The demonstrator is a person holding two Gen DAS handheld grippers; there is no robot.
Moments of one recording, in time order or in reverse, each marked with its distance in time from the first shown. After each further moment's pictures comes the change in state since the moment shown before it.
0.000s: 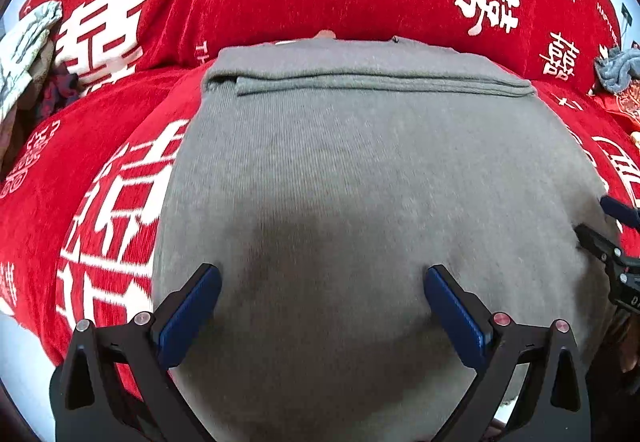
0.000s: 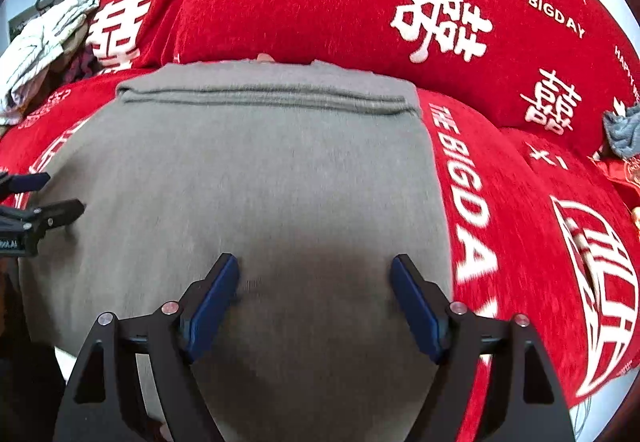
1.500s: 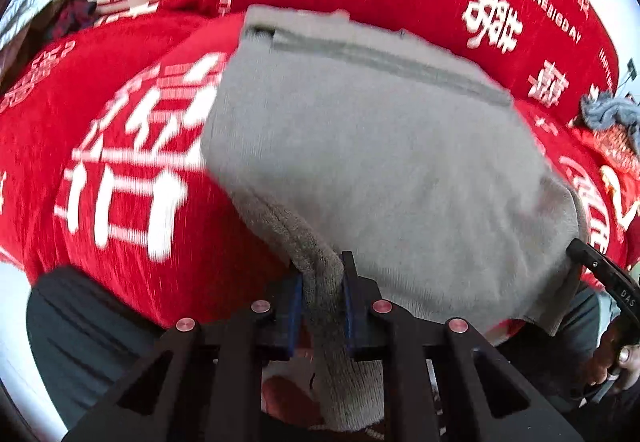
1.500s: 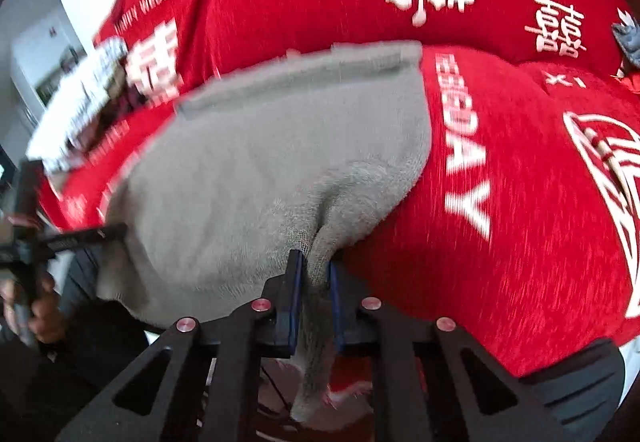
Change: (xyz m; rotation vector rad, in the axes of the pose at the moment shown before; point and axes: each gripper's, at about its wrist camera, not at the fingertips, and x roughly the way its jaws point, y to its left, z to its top) left arm -0.055 0.039 -0.035 -0.165 0.060 -0.150; right arm -0.055 -0.047 -0.045 0.197 0.002 0.314
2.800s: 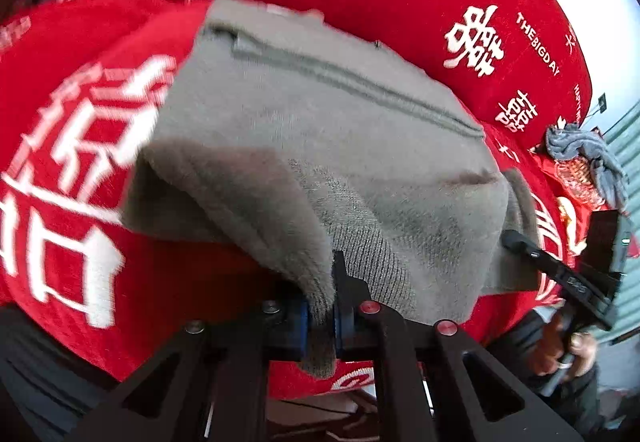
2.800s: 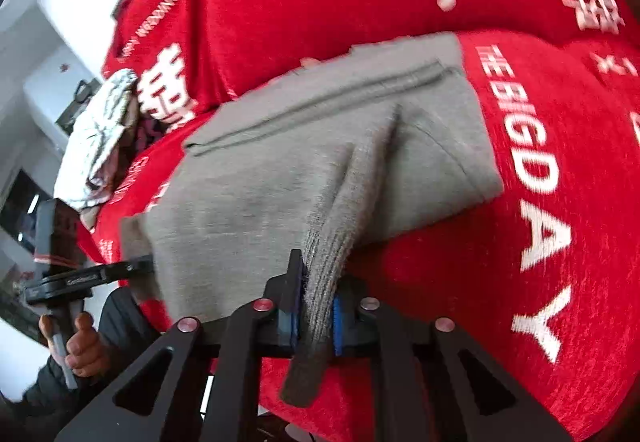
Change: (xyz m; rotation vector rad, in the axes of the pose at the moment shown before) left arm 0.024 0.005 0.037 -0.040 0.015 -0.190; right arm 0.060 -0.004 0.055 0.067 0.035 0.162
